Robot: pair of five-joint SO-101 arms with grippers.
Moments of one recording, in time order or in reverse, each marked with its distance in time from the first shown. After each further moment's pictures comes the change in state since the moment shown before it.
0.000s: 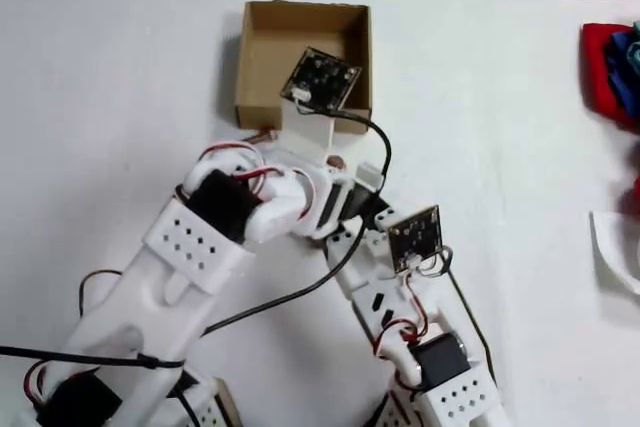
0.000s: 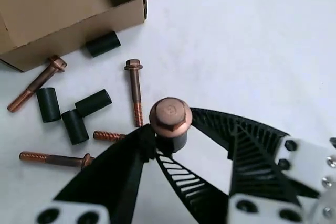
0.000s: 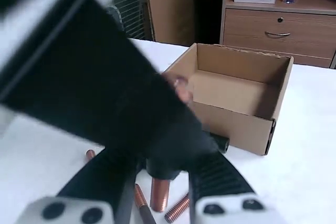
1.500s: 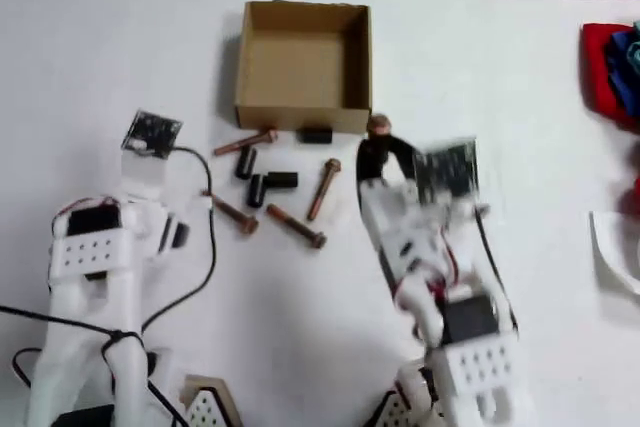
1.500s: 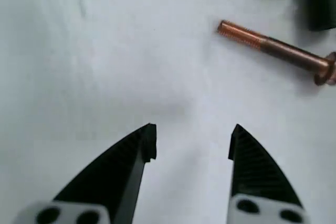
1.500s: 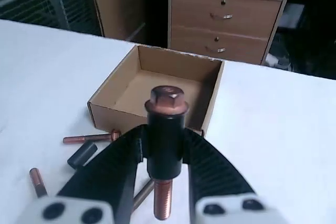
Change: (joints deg) left arm -48.2 -7.0 41.1 -20.3 -33.1; right arm 11.3 33.1 -36.1 11.8 5.1
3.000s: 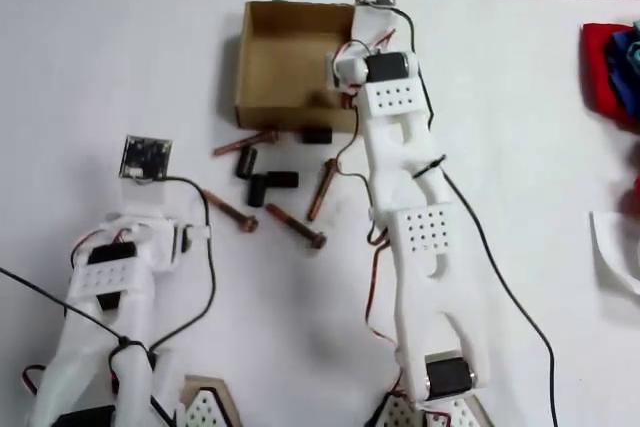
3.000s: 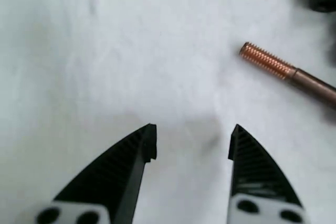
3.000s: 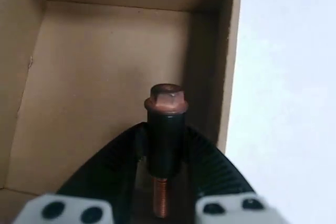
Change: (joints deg) left arm 0.1 0.0 14.8 -22.2 7.1; right arm 4.0 131.8 -138.5 38.9 -7.9
